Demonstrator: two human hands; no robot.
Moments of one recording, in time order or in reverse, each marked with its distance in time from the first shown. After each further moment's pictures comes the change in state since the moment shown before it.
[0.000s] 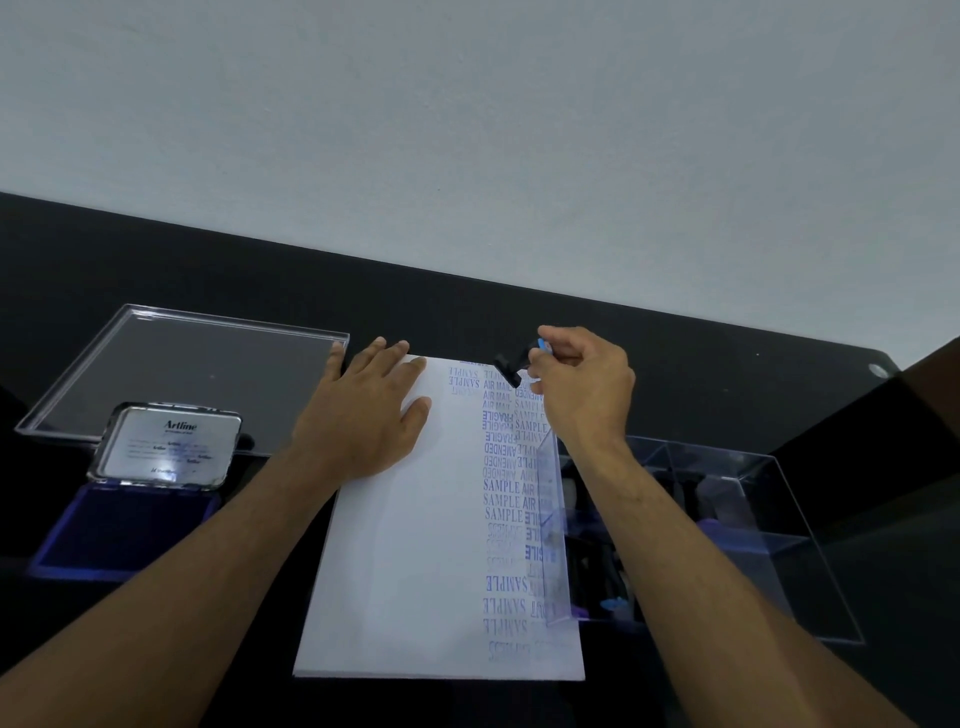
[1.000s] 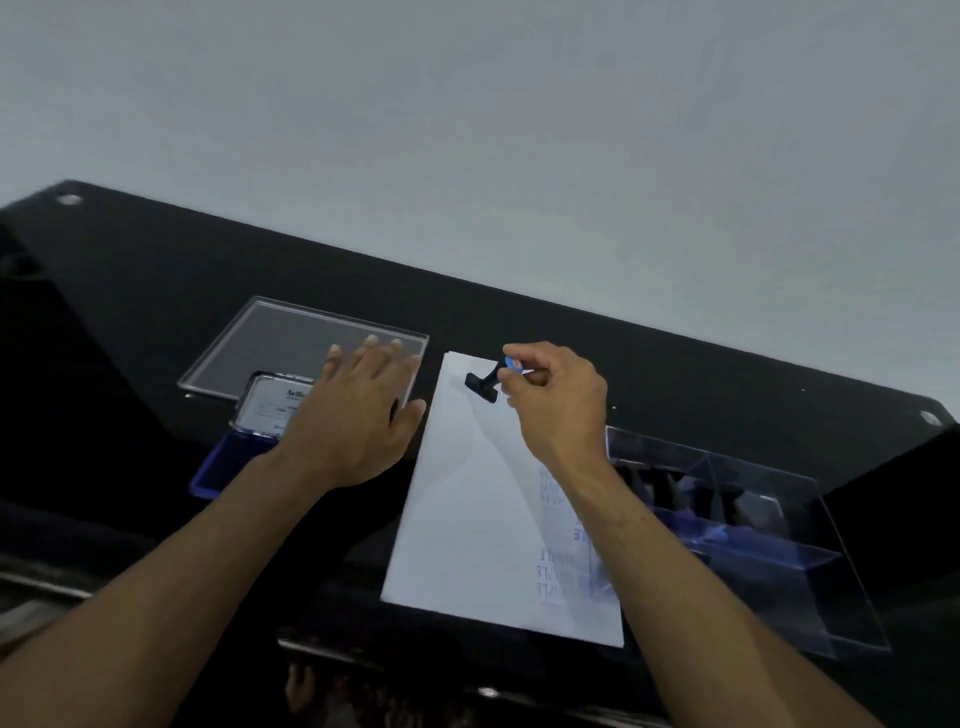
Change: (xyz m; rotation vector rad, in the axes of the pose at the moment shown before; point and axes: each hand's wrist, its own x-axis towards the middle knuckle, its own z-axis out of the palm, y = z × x) left_hand -0.091 -0.033 -0.064 -0.111 0.061 -0.122; right_hand -0.072 -0.053 0.037 -0.056 -0.235 -0.158
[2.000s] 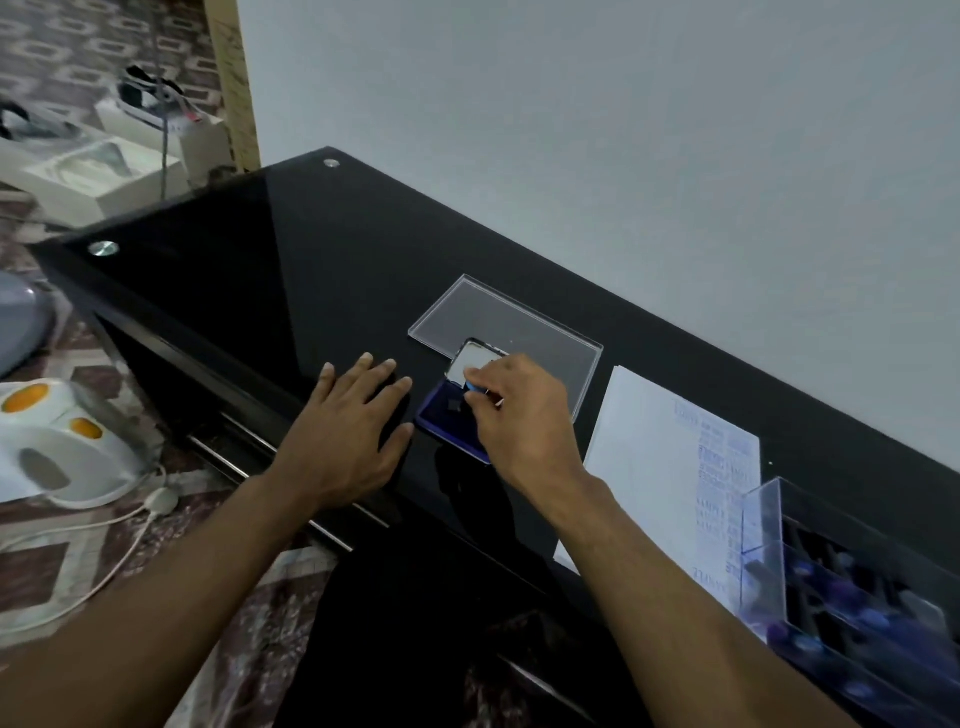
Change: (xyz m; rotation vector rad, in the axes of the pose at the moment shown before) left_hand -0.164 -0.138 -0.007 0.034 0.101 -0.273; right_hand -0.109 -0.113 0.131 -0.351 -0.452 -0.491
